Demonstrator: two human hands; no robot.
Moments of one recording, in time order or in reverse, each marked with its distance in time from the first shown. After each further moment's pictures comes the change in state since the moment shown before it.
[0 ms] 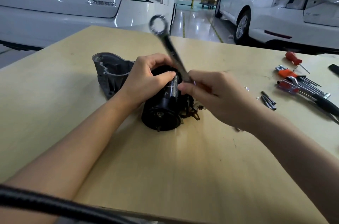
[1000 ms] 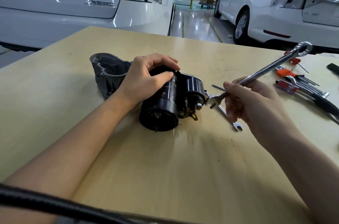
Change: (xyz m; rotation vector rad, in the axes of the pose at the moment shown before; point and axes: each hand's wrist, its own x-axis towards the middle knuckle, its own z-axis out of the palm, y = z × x) left_hand 0.002 0.000 0.001 0.007 -0.010 -0.015; right_hand -0.039 0.014 -0.017 0.703 0.448 0.618
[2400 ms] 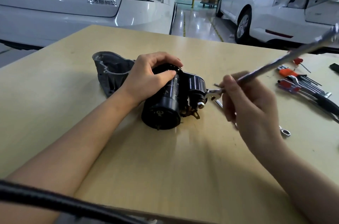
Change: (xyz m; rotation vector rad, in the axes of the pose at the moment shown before) left_hand 0.000 0.000 0.000 0.030 0.002 0.014; right_hand -0.016 0.012 0.023 -0.103 0.088 -0.371
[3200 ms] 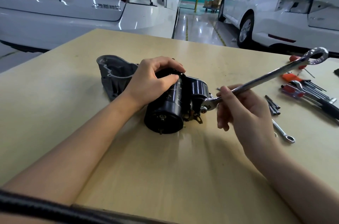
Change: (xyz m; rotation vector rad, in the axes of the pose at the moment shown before) left_hand 0.000 0.003 0.001 0.005 0.003 -0.004; right_hand 0.002 0.010 0.003 0.082 -0.037 0.147
